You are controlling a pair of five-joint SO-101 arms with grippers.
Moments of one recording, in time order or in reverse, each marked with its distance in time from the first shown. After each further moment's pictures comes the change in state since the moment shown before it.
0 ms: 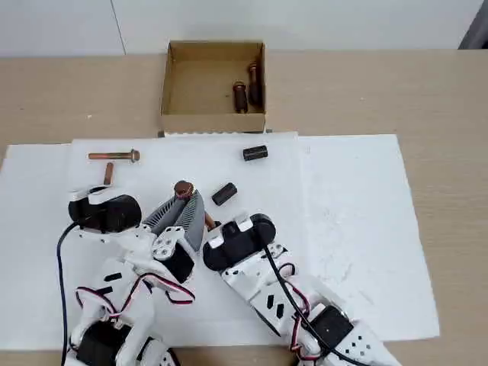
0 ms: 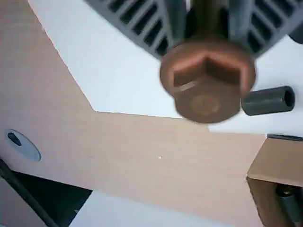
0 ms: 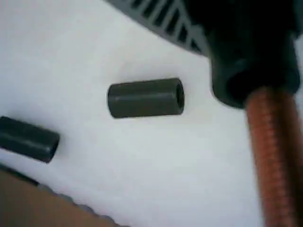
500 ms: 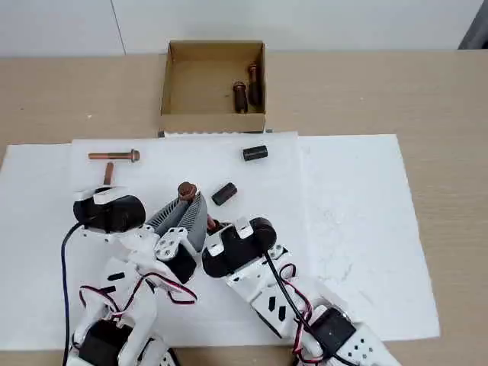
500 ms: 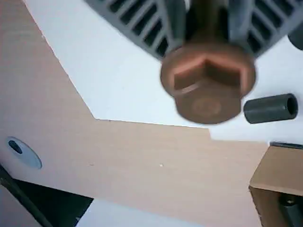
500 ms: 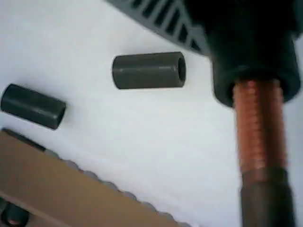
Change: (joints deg) left arm 0.4 -0.4 1.9 -0.5 0.0; right arm -0.3 -3.5 0.1 0.1 2.7
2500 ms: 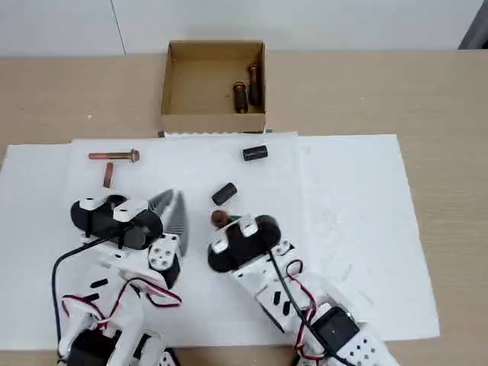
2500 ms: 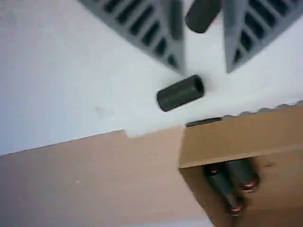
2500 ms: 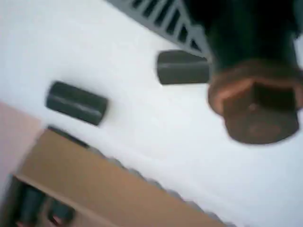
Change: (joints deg) left arm -6.3 0.0 -7.1 7.5 -25.5; right arm 5.2 -0.8 0.0 1.2 3.4
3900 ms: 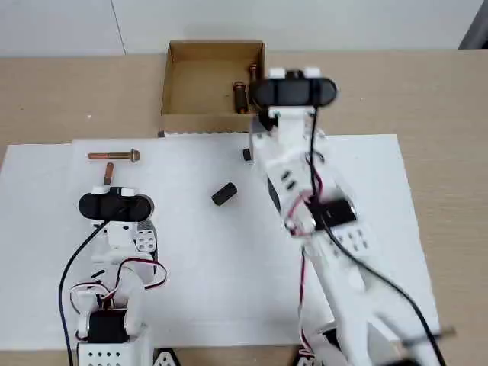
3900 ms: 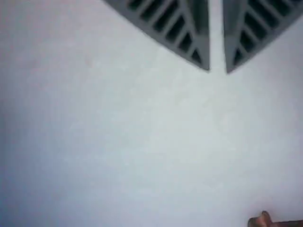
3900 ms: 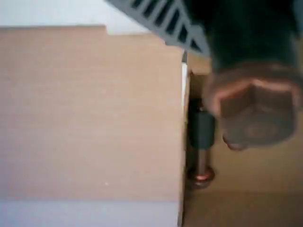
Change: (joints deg) left arm -19.6 0.0 23.8 -5.5 -8.4; right arm 20.5 63.6 -51.6 -12.6 -15.9
